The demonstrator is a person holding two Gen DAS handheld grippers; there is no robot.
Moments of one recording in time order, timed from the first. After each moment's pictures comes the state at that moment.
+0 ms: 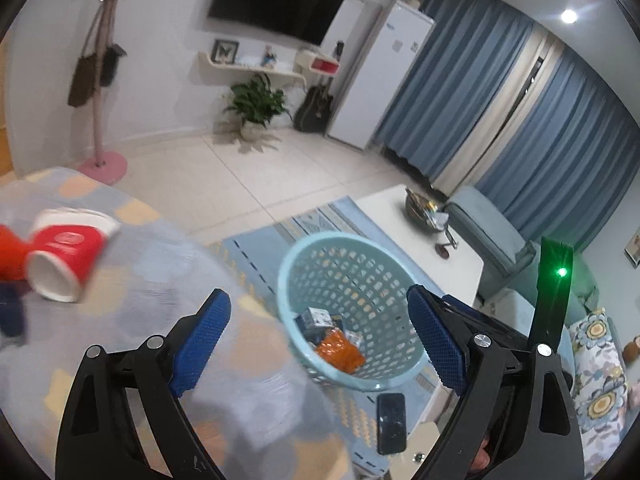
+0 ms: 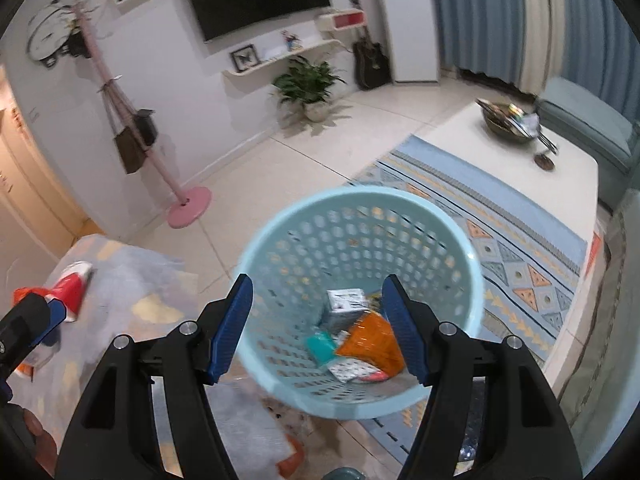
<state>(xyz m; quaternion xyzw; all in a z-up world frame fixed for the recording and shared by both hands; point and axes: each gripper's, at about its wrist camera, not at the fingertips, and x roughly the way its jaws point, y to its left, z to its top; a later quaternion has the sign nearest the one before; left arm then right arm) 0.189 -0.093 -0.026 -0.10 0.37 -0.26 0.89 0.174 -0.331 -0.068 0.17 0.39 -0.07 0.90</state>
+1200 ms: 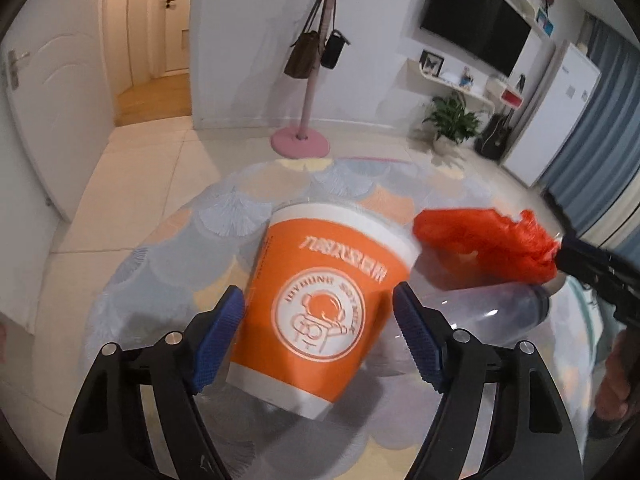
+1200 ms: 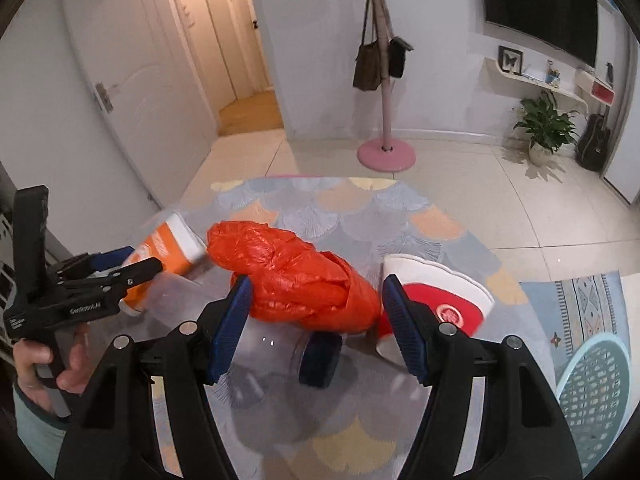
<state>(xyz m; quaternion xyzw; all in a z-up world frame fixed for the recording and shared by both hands) 0.201 0.266 -0.043 -0.11 0.43 0.03 0.89 0.267 0.029 -0.019 -0.04 0.42 0.28 0.86</state>
